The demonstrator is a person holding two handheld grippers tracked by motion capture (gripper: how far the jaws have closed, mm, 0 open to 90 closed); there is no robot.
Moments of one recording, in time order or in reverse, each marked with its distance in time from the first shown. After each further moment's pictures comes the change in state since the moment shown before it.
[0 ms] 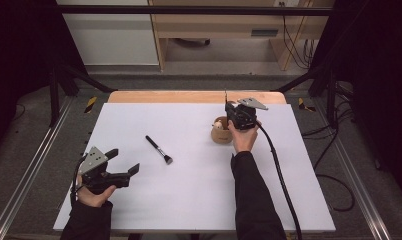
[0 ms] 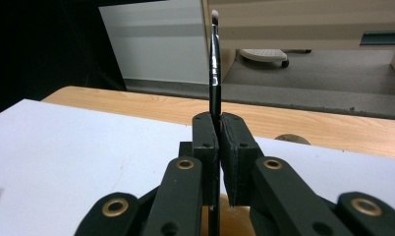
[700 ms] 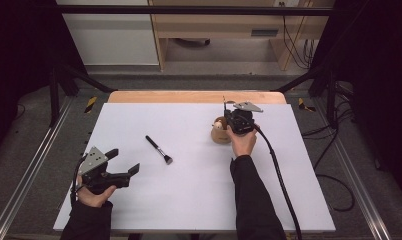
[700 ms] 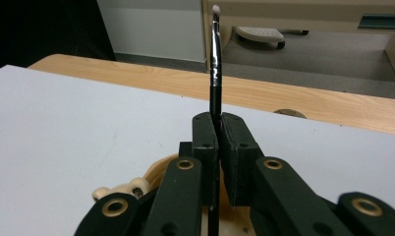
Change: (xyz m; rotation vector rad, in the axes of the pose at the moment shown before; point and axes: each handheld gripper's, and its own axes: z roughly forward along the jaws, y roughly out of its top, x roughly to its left) left arm -0.001 0.000 -0.001 -0.001 0.000 0.006; right arm 0.007 -0.011 0.000 0.092 -0.026 -0.045
